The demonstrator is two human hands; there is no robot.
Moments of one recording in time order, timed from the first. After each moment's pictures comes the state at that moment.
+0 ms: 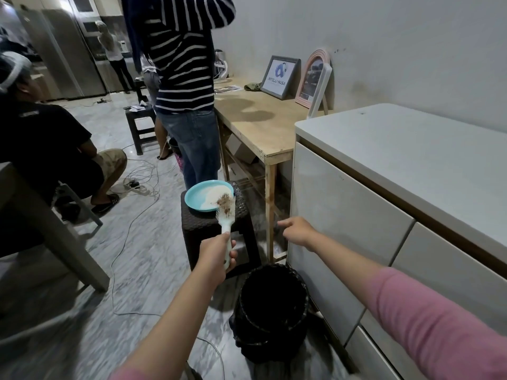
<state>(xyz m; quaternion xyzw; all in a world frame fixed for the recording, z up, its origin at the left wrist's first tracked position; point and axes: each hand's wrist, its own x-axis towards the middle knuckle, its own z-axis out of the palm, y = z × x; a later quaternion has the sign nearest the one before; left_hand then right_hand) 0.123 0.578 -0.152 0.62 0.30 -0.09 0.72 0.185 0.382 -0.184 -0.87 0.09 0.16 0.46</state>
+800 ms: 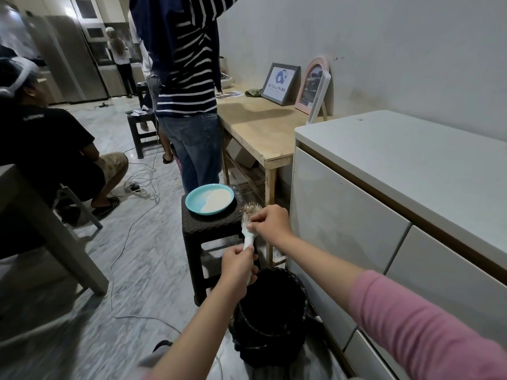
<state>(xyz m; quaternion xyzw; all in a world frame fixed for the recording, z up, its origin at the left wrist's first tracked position) 0.100 0.539 -0.163 0.70 0.22 -0.09 0.67 0.170 0.442 -0.152 -0.88 -0.01 -0.07 0.47</state>
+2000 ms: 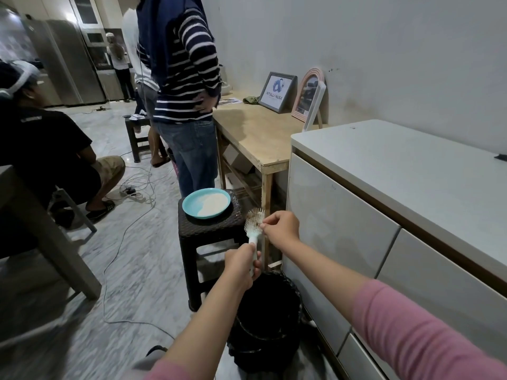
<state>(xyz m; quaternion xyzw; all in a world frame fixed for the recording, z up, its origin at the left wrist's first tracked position) 0.113 0.525 -0.160 0.57 0.31 -0.14 0.75 0.154 0.427 -0.150 -0.84 0.11 -0.08 0.53</state>
